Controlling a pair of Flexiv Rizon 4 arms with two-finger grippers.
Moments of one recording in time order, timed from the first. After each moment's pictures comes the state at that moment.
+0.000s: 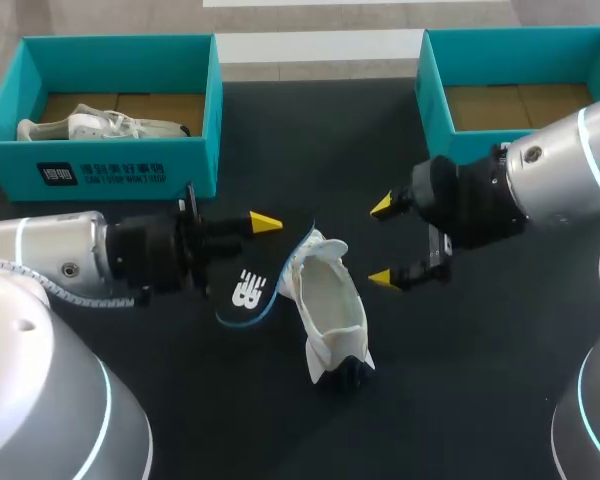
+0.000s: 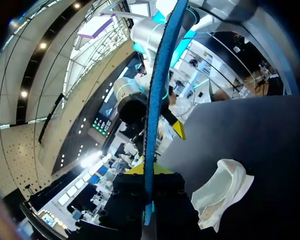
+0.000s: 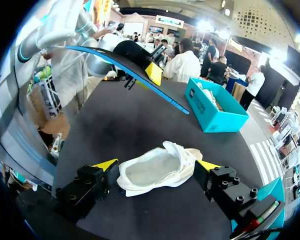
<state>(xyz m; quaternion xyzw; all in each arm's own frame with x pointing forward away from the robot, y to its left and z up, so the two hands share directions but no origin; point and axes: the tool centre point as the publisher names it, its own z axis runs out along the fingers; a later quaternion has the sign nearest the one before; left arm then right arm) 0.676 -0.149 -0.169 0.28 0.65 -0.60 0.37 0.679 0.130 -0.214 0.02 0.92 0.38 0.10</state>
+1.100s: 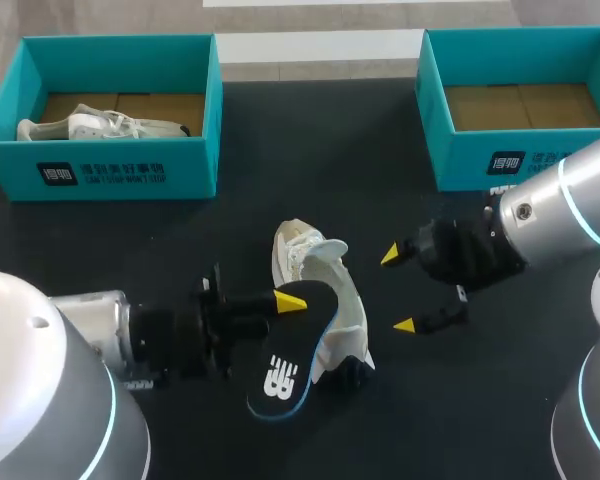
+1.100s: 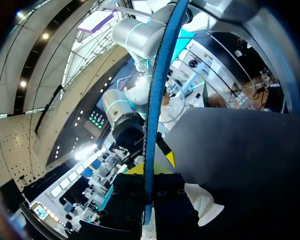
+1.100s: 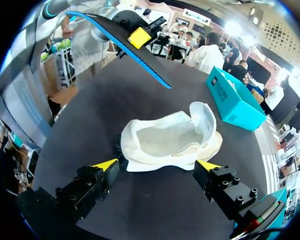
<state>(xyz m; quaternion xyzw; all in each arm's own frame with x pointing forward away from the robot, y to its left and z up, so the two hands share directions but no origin) 0.600 -0.173 -0.225 0.26 0.67 -0.59 0.35 0.668 0.100 -0.303 -0.08 0.94 0.33 0.09</state>
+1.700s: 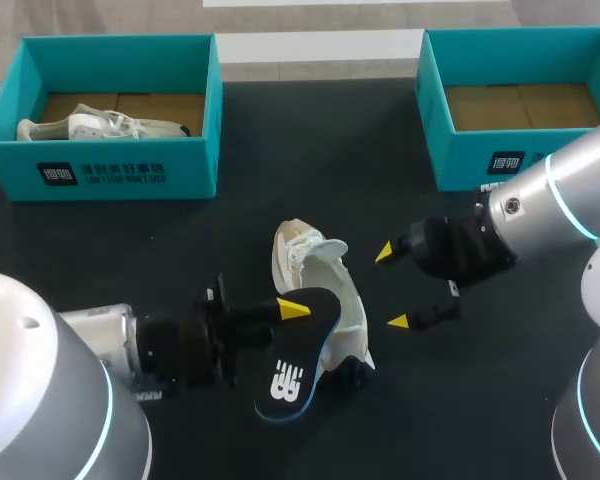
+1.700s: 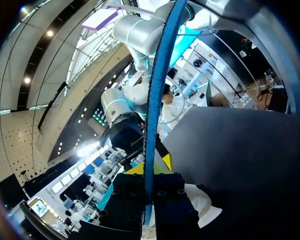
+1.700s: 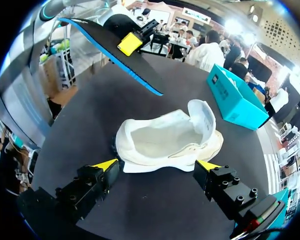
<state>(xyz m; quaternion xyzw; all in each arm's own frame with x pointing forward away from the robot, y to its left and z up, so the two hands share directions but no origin) 0.600 -0.178 -0.236 0.24 0.67 -0.60 0.35 0.676 0.106 -0.307 -0.08 0.94 0.33 0.09</state>
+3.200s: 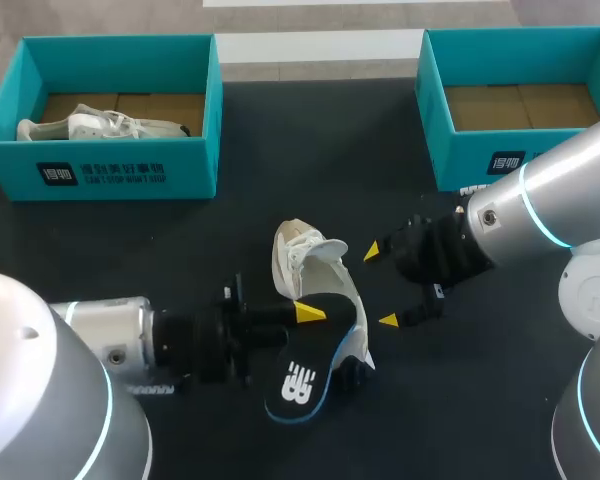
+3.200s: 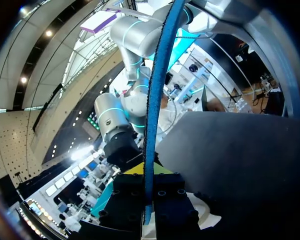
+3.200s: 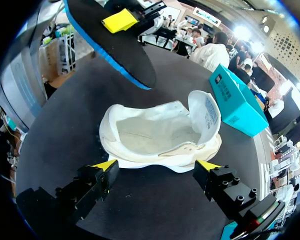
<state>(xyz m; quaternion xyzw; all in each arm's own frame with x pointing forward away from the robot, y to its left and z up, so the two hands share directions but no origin) 0.595 -0.198 -0.240 0.26 0.67 -0.61 0.32 0.698 0.115 -0.330 -0.13 0.94 0.30 0.13</state>
